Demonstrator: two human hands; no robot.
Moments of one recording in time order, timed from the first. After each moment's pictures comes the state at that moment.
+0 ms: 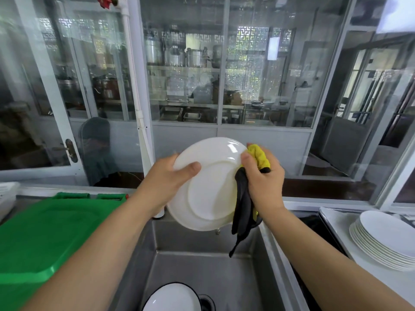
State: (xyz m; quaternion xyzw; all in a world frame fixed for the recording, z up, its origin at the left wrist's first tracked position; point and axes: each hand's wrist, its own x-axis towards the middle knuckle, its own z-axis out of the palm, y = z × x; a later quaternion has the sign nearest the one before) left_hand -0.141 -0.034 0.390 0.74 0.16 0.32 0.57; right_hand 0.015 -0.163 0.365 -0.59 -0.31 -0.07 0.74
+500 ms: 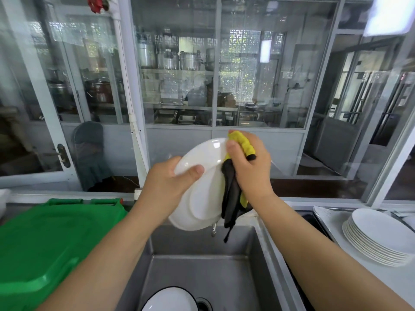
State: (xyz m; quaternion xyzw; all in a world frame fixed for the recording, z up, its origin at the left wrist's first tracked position) left_hand -0.138 -0.059 0.390 0.75 0.16 0.41 0.50; right_hand 0.015 -0.153 0.392 -0.58 -0.42 -0.15 0.68
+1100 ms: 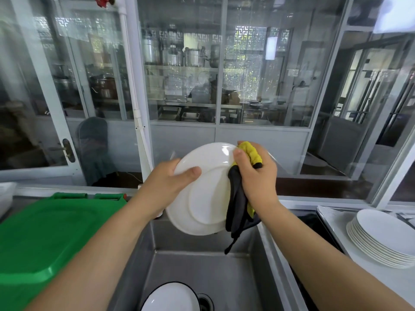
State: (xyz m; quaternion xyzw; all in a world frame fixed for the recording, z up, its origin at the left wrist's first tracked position) left_hand -0.142 -0.038 0.383 0.77 0.14 0.30 0.55; right_hand 0.013 -0.158 0.370 -0.61 -0.34 -0.08 0.71
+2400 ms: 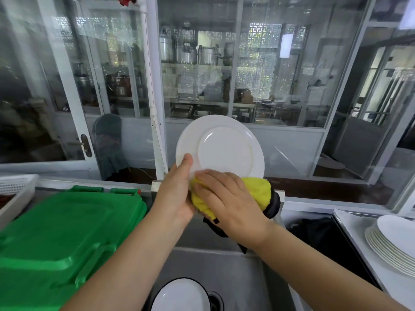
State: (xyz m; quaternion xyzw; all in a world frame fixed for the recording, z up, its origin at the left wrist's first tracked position) left_hand -0.133 -0.043 0.370 0.35 0.18 0.36 0.84; right_hand -0.034 -0.135 0.332 -0.52 -0.70 -0.43 0.24
